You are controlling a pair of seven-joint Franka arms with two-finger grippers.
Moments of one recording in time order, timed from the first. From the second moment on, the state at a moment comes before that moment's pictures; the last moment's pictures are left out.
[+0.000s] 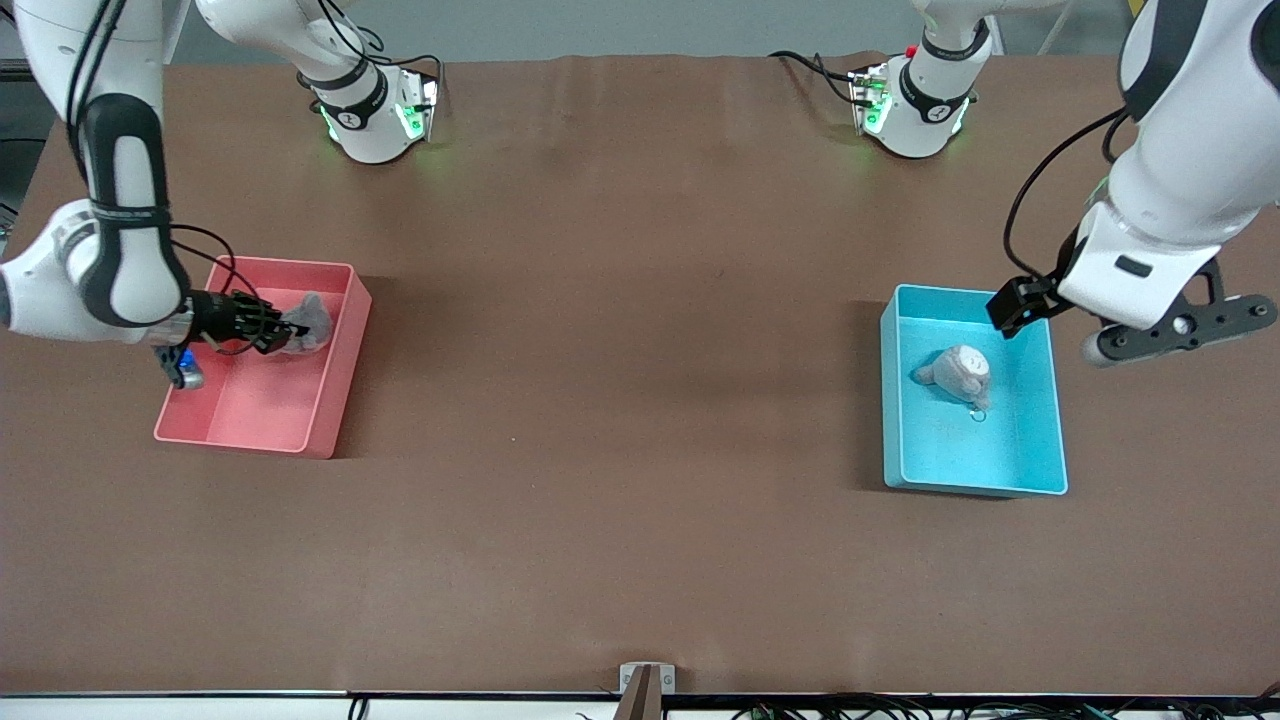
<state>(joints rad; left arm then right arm) 0.05 0.19 -0.37 -1.36 0.23 1.51 -0.46 0.50 0.41 -0.85 -2.08 0.66 1.78 0.07</state>
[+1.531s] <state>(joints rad) -0.25 0.06 -0.18 -1.82 -0.04 1.86 -0.41 1.21 0.53 -0.73 -1.73 0.67 2.09 1.36</state>
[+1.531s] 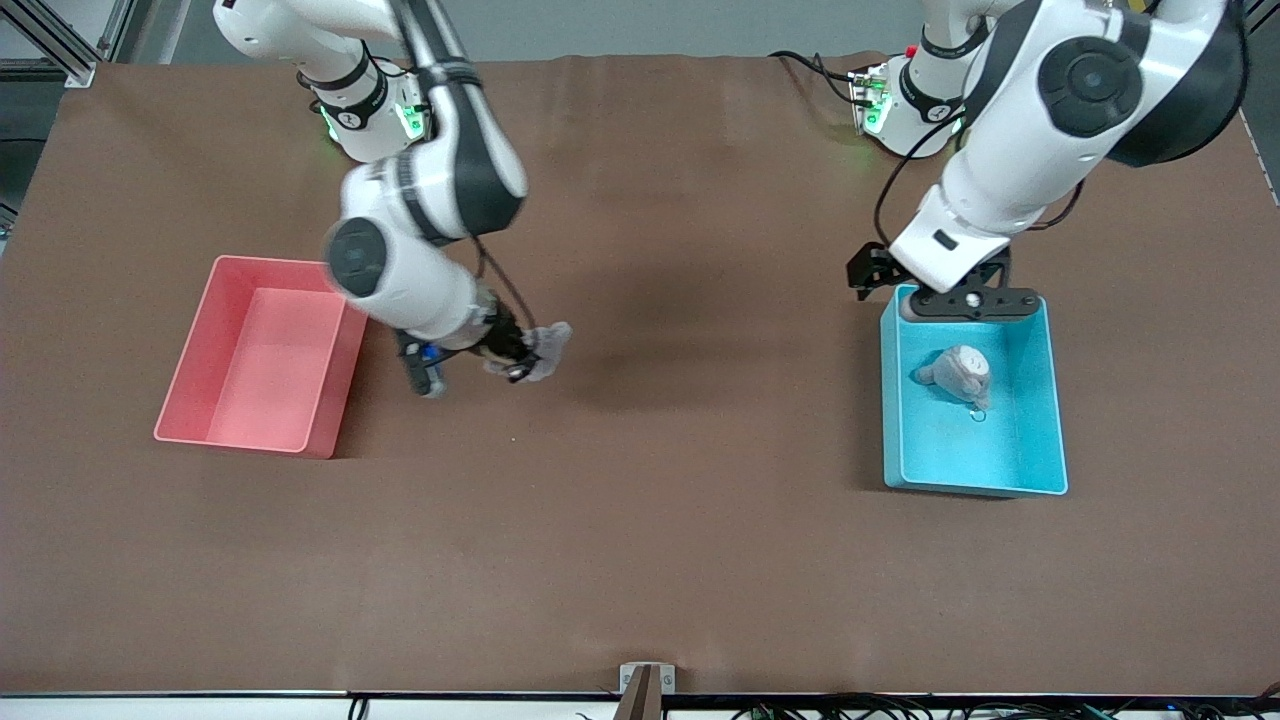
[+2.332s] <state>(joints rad) -0.31 0.30 -0.25 -1.88 -0.13 2.23 -0.60 1.21 0.74 -0.53 -1.71 0.67 2.44 1.54</state>
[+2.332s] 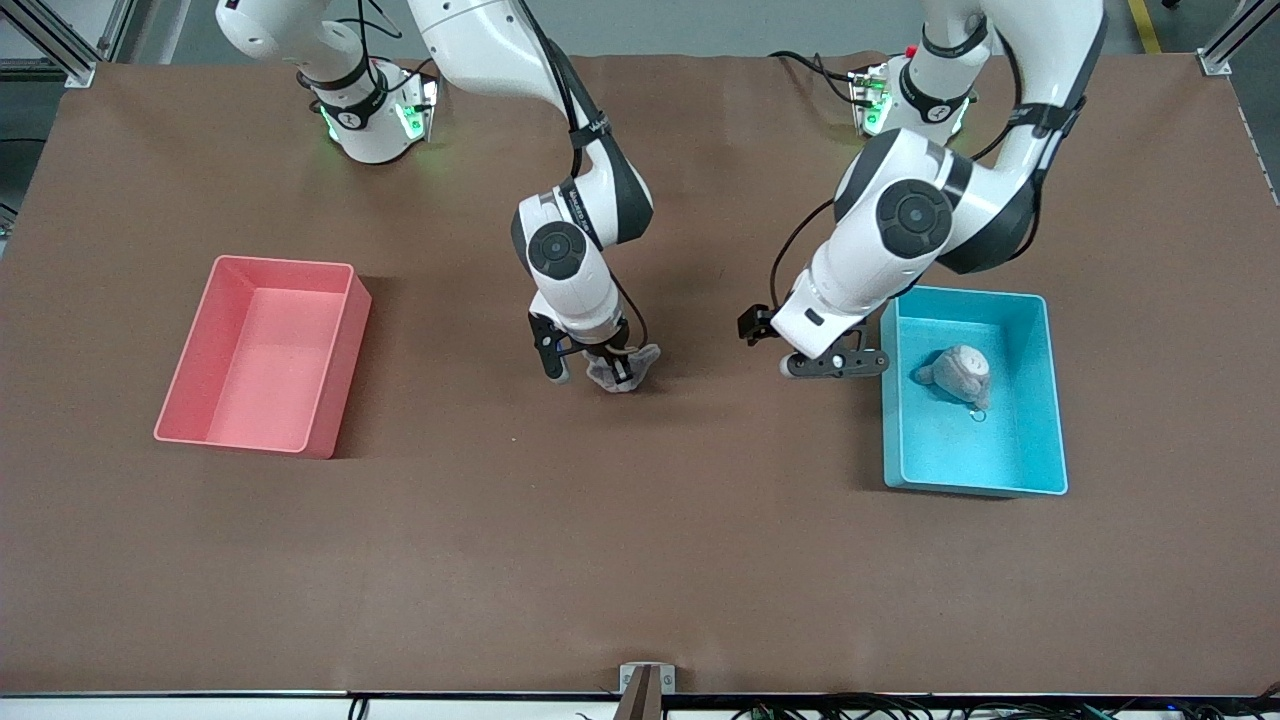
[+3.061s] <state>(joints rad) -0.45 0.51 -0.26 -1.88 -0.13 2.62 -1.13 1.11 0.69 -0.77 -1.56 0.62 1.98 0.79</state>
